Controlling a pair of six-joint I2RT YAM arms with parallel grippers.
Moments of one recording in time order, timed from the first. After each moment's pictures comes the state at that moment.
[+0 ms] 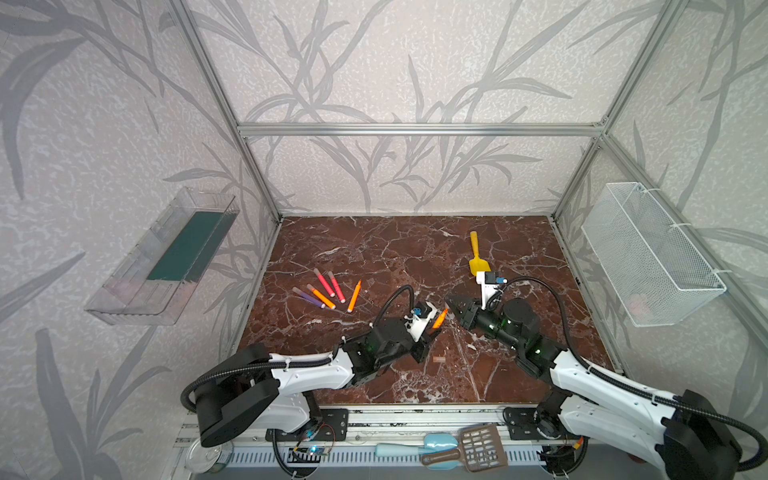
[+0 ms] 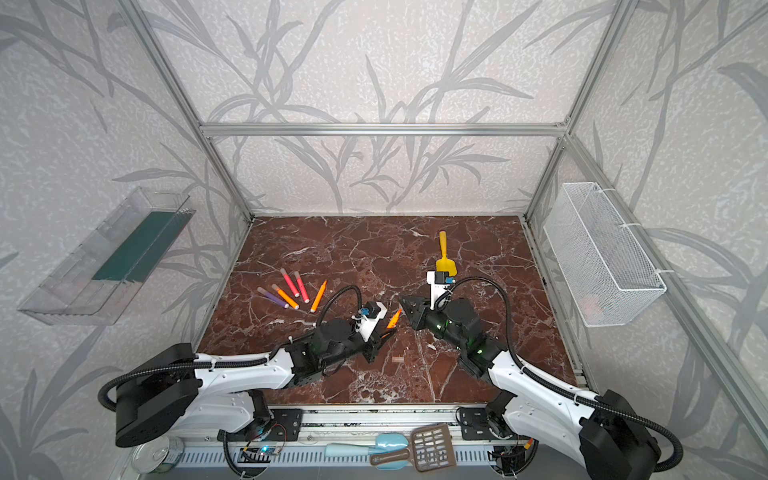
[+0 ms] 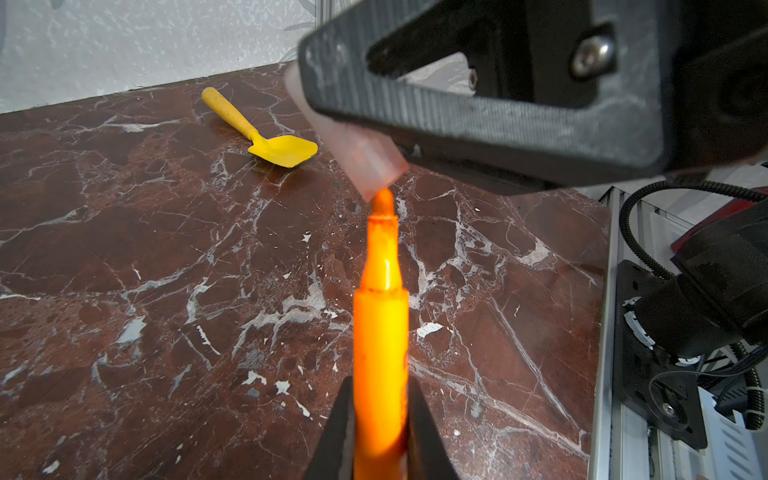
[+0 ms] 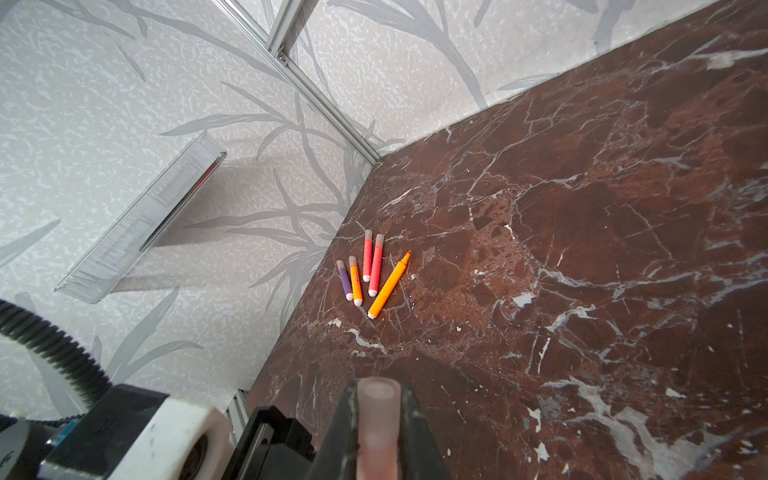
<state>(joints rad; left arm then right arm) -1.02 1.31 0.45 0.53 -0.01 -0.19 0.71 0.98 0.40 0.42 -0.15 0.76</state>
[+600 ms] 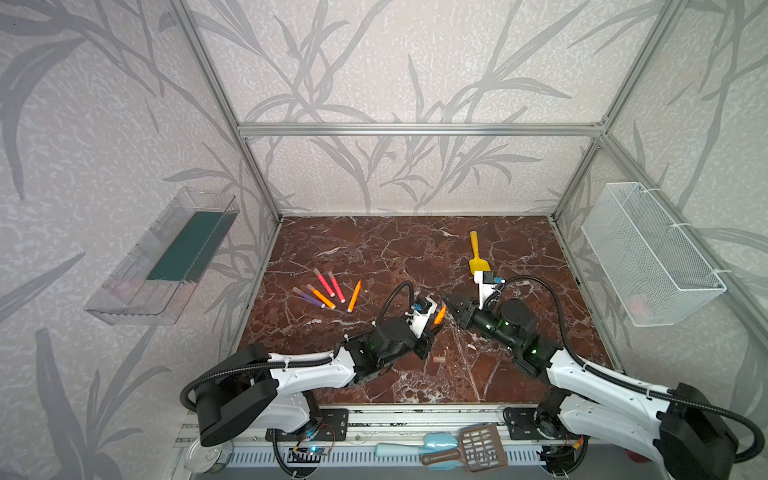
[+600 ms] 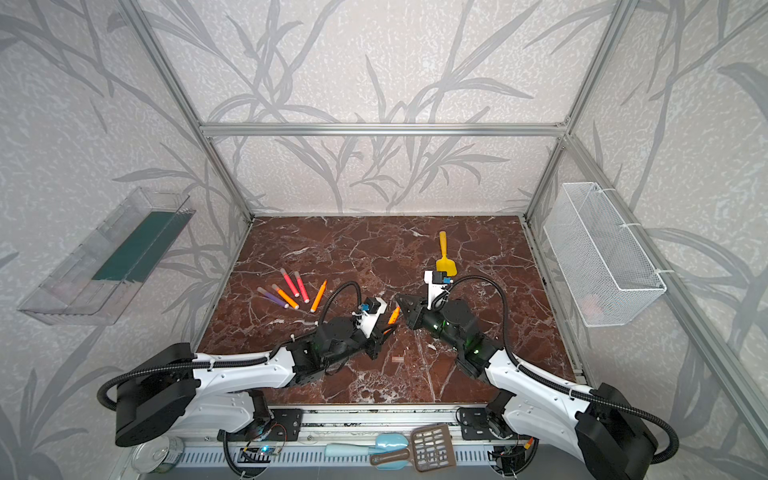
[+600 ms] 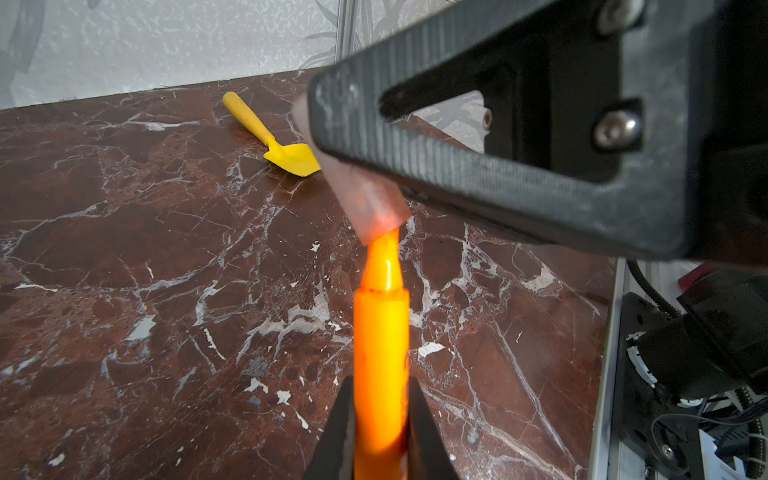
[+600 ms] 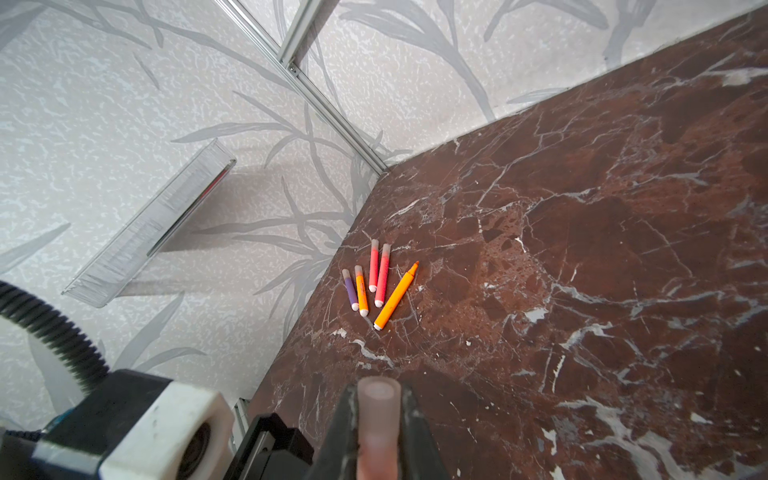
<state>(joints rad) -1.03 1.31 0.50 0.50 -0.08 -0.29 0.75 1.01 0.40 0.50 -0.10 0.76</state>
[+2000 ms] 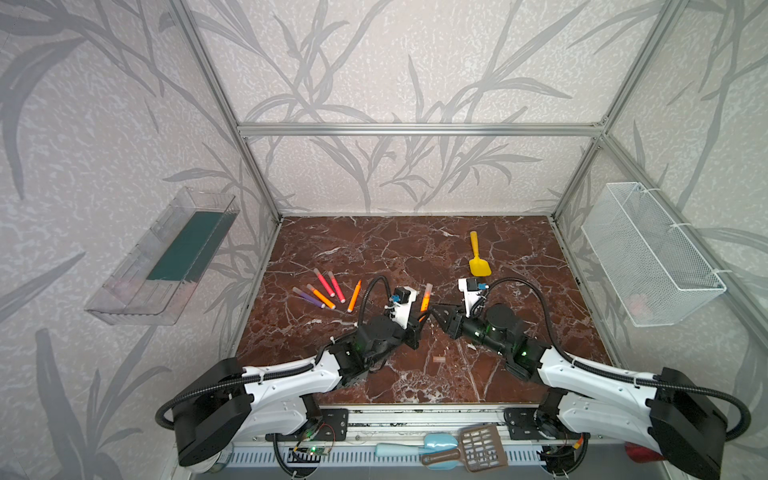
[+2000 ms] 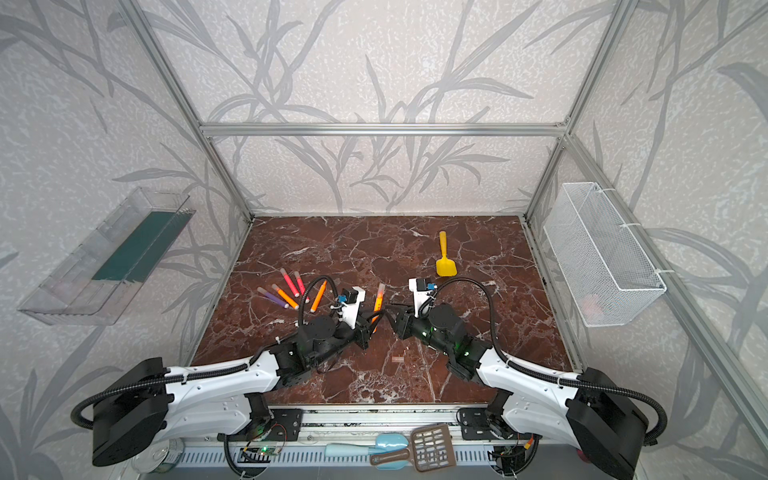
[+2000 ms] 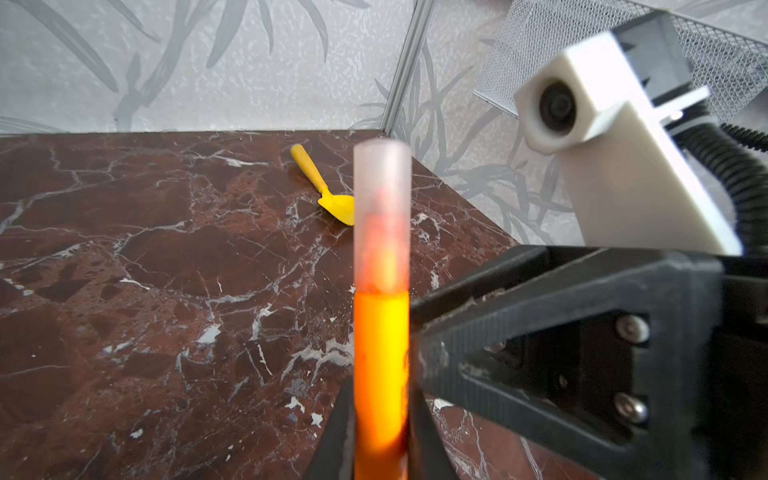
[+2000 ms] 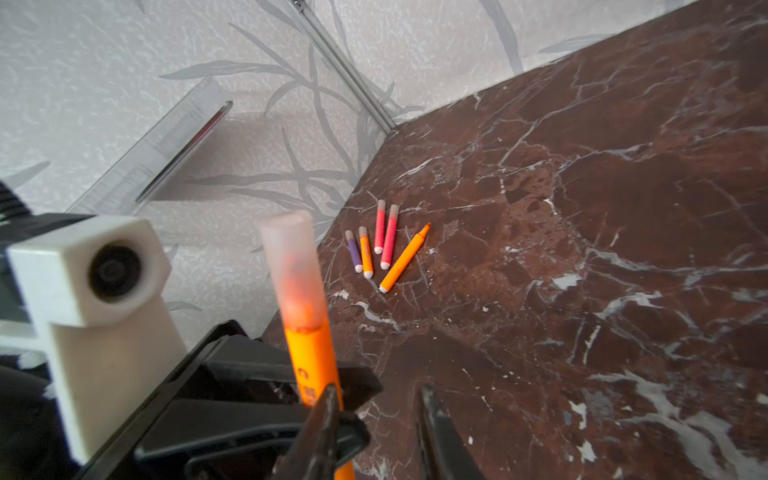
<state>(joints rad) -0.99 1.16 0.44 0.52 -0.18 -0.38 0.84 1.08 0.42 0.48 -0.07 0.72</state>
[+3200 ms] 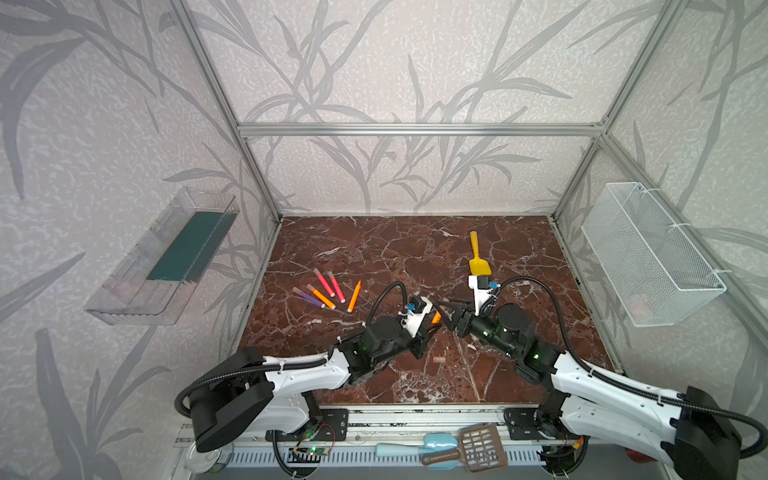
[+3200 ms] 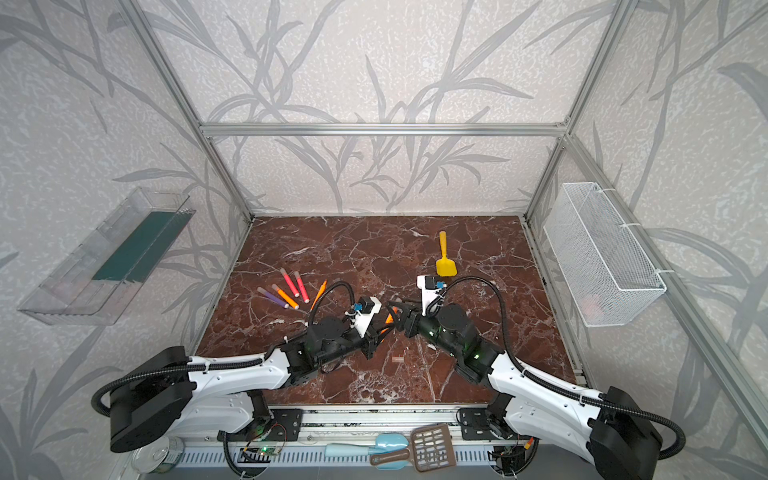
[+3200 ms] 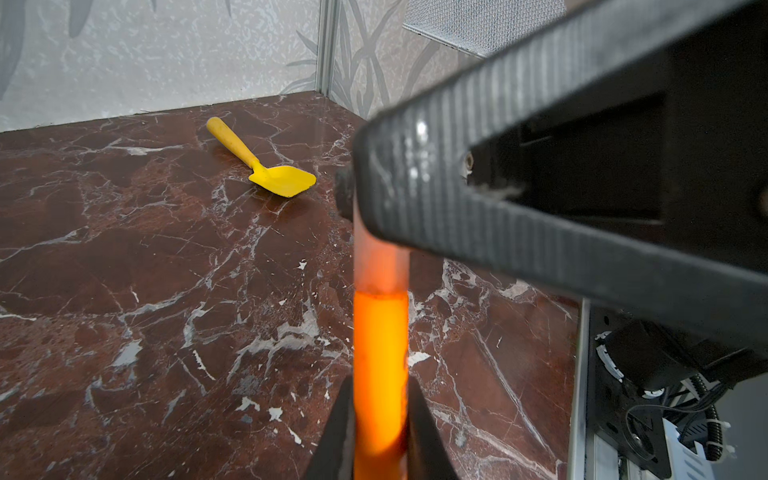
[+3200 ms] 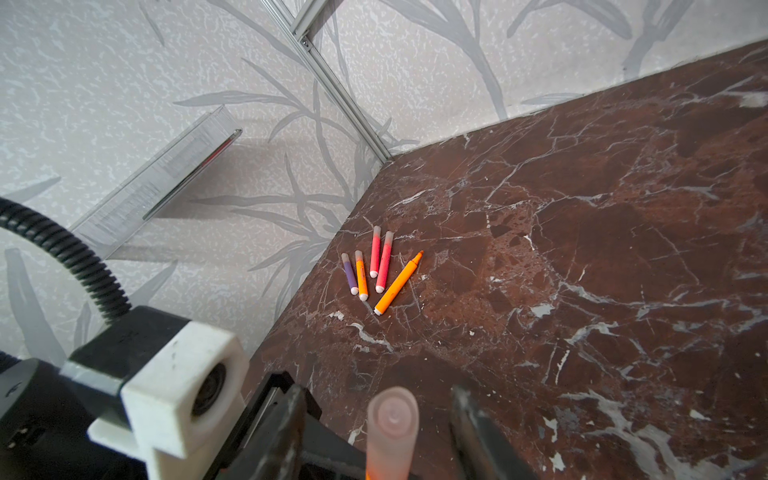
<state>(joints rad) -0.99 1.28 0.44 0.60 0.04 -0.24 0.83 0.96 0.43 0.39 -0.02 0.68</state>
